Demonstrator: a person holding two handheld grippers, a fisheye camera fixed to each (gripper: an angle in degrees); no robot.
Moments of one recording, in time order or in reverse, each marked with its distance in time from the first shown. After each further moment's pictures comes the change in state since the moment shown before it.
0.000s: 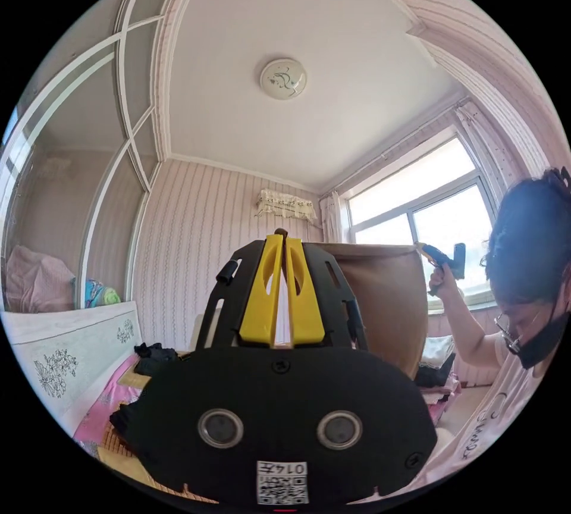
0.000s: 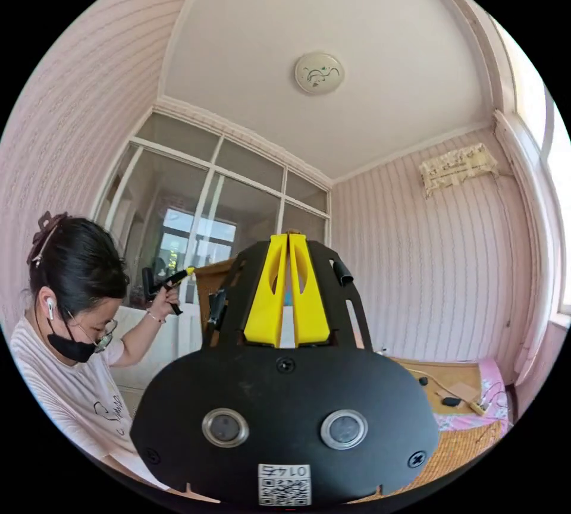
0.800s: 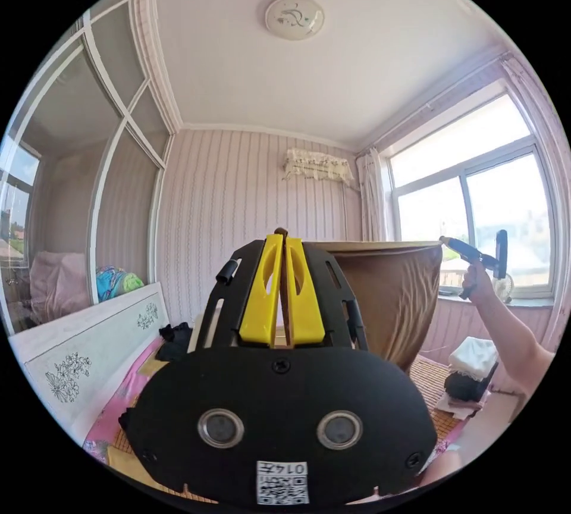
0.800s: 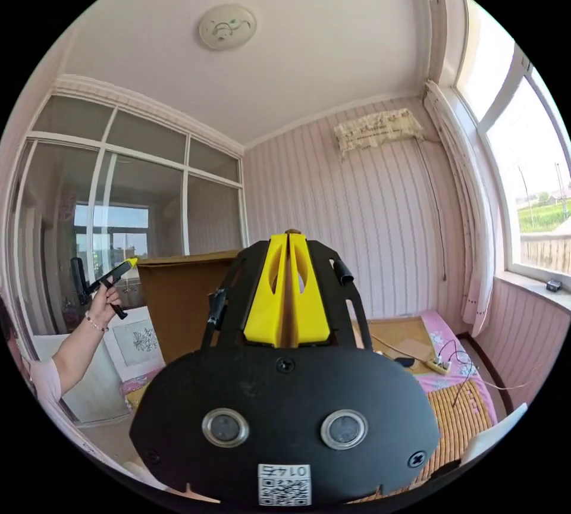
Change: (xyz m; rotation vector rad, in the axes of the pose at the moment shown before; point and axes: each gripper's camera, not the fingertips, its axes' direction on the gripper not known) left arm -0.015 0.118 0.265 -0.212 -0.172 0.037; right arm 0.133 -0.084 0.133 -0.094 0.283 0.139
